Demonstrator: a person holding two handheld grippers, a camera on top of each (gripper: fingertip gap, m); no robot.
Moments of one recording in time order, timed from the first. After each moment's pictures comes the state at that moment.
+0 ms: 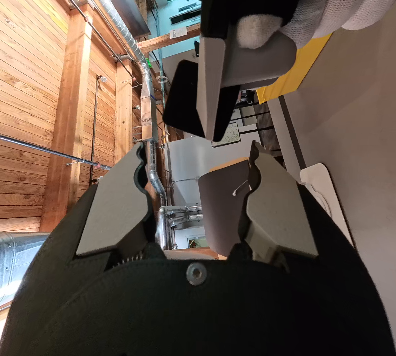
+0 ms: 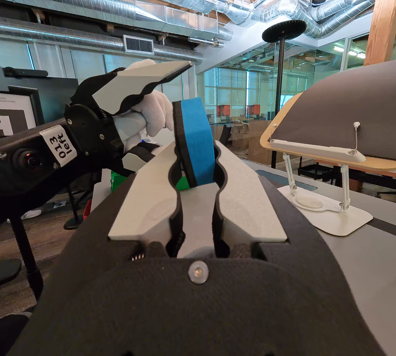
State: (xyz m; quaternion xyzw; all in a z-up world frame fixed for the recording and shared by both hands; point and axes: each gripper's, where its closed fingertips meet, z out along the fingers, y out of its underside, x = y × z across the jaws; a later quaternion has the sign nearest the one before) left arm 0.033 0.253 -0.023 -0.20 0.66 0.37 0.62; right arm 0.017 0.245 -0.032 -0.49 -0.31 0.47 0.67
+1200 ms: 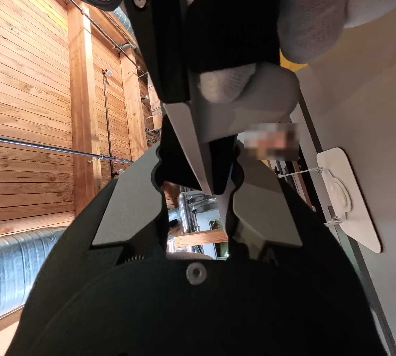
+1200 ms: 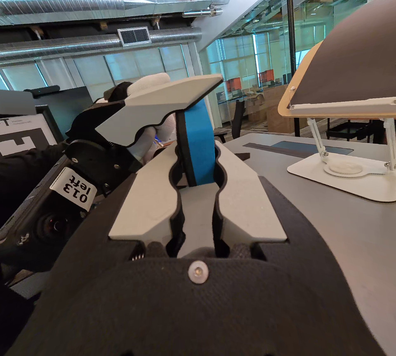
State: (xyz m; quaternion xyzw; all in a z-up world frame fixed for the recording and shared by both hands) left arm 0.050 0.271 -0.038 -0.18 0.65 0.45 0.59; right arm -0.002 0.247 -0.047 -0.55 -0.28 0.52 0.59
